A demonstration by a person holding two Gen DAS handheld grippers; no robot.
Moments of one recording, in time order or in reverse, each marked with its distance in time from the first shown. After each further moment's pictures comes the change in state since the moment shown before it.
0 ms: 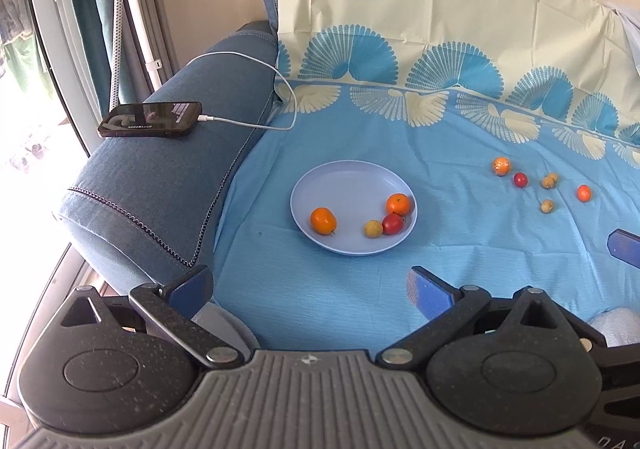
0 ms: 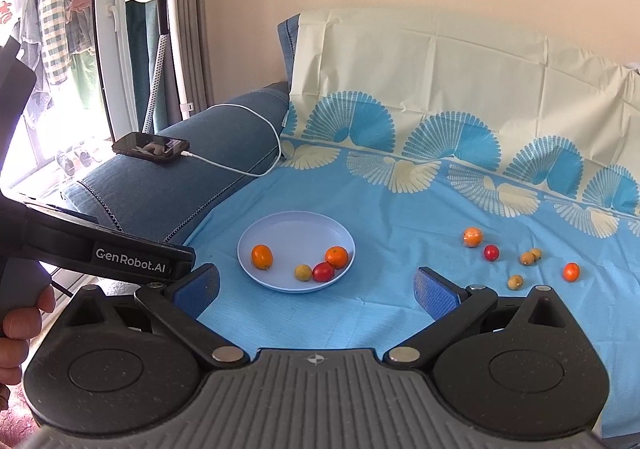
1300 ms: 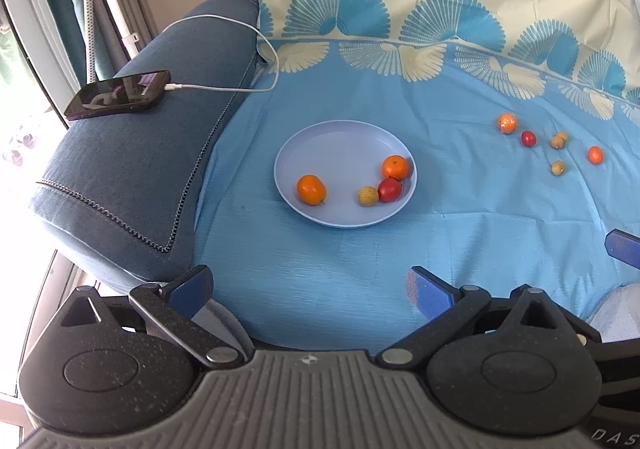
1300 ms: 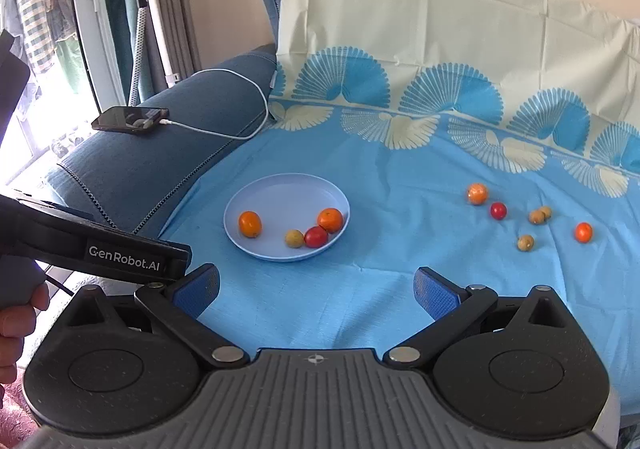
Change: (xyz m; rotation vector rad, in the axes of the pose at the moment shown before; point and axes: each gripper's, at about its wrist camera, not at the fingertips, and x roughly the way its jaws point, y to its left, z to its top) left arm 0.051 -0.022 0.006 0.062 0.132 0.002; right arm 0.041 -0.023 -0.010 0.068 0.122 0.009
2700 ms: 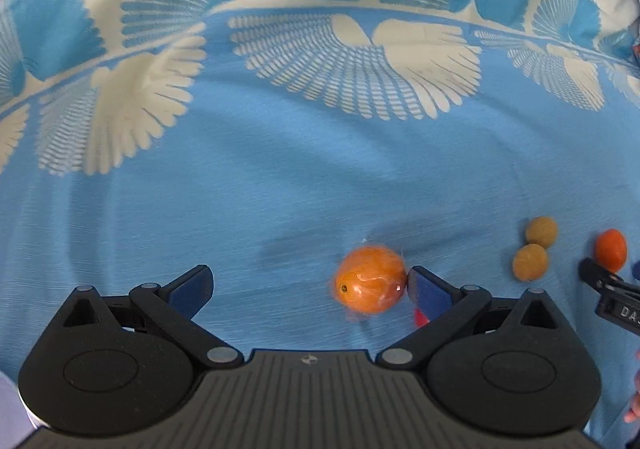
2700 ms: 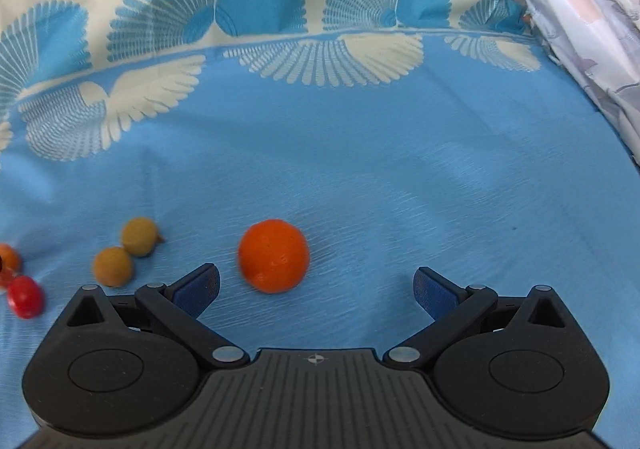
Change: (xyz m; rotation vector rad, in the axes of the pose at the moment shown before) left arm 0.325 -0.323 0.221 0.240 0.116 -0.248; right arm 0.252 -0.442 -0.006 0.445 0.146 -0.564
